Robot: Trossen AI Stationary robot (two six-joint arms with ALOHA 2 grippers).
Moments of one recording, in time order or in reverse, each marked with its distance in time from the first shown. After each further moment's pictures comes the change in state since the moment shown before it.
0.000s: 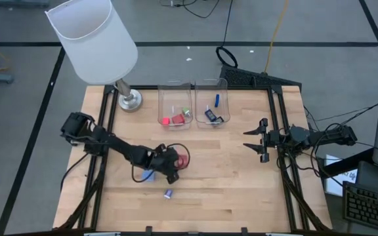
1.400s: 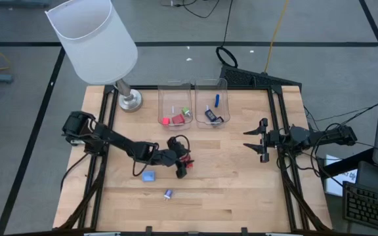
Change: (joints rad) left arm 0.068 0.003 0.005 0.362 -0.041 0.268; right arm 0.000 0.000 0.000 0.000 0.000 0.000
